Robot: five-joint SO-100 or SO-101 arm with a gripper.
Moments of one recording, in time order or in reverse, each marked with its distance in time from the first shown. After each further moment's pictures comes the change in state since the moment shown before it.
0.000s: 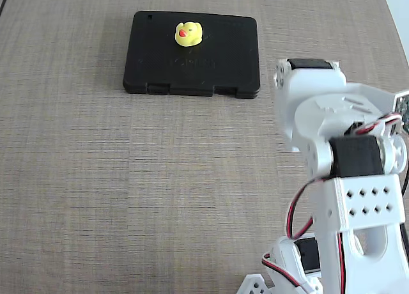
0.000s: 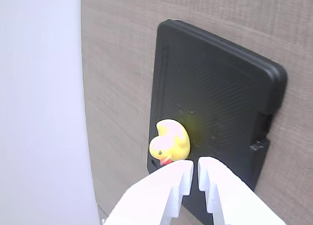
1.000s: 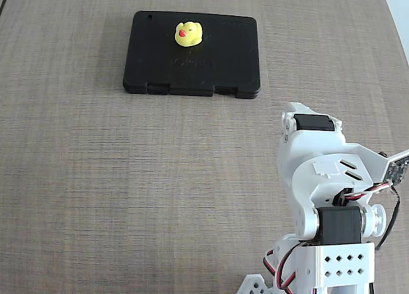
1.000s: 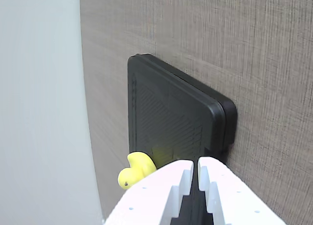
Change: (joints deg) arm 5.4 33.0 27.9 1.2 0.0
